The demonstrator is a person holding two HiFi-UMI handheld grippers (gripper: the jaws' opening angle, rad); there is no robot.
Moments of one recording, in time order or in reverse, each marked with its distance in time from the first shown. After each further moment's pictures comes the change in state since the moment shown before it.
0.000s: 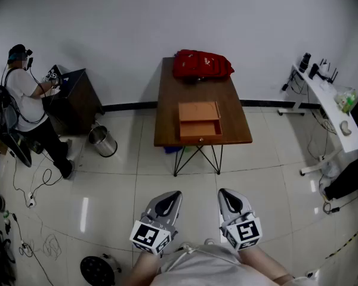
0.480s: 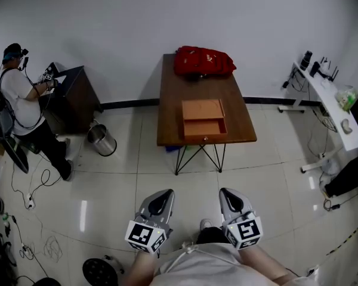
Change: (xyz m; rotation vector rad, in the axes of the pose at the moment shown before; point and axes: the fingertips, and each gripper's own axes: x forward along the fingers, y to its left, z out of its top) left arm -0.016 0.060 -0.012 -0.026 0.009 0.064; right arm 0.031 0.014 -0.012 0.031 0.050 -0.026
